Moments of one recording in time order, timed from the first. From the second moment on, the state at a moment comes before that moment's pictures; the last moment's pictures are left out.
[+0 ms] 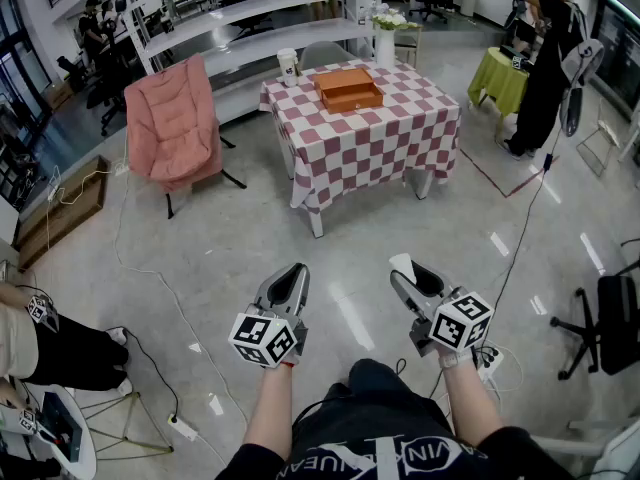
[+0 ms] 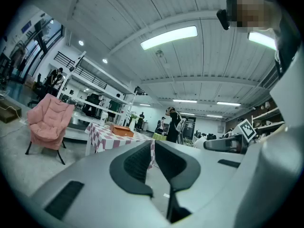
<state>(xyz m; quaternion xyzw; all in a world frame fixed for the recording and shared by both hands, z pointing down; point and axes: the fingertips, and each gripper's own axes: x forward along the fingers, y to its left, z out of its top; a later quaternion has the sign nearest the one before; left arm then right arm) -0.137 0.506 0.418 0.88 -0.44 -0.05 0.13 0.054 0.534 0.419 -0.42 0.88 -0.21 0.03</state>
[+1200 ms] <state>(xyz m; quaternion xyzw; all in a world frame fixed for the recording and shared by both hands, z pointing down) -0.113 0.315 0.424 0.88 -0.46 -0.02 0.13 0.082 0.323 0.427 -0.41 0.89 -0.22 0.04</state>
